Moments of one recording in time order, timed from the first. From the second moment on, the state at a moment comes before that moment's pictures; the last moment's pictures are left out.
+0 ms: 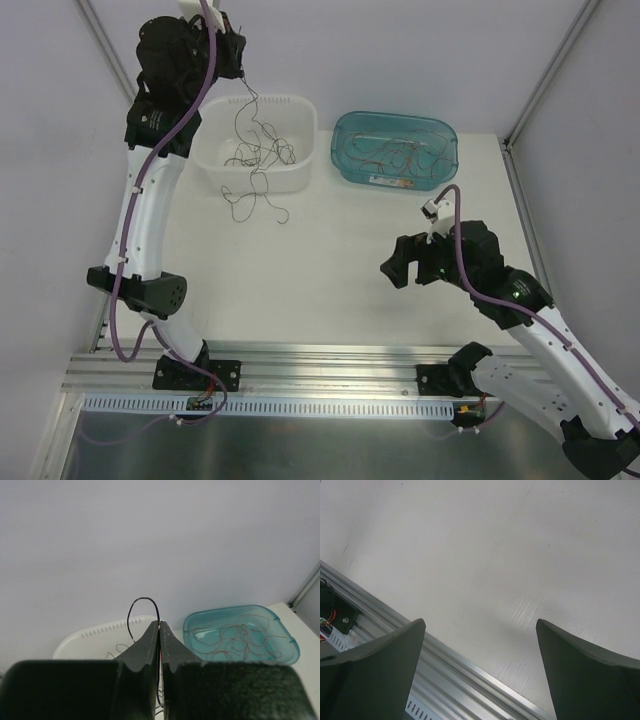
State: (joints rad) left arm -0.29 1.71 2.32 -0.52 0.04 -0.04; right arm 0.63 0.76 0.92 -0.71 -0.07 0.30
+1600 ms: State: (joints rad) left arm -0.14 1.28 0.83 -0.13 0.10 -0.14; right arm 0.63 0.77 0.89 -0.69 -0.10 0.32
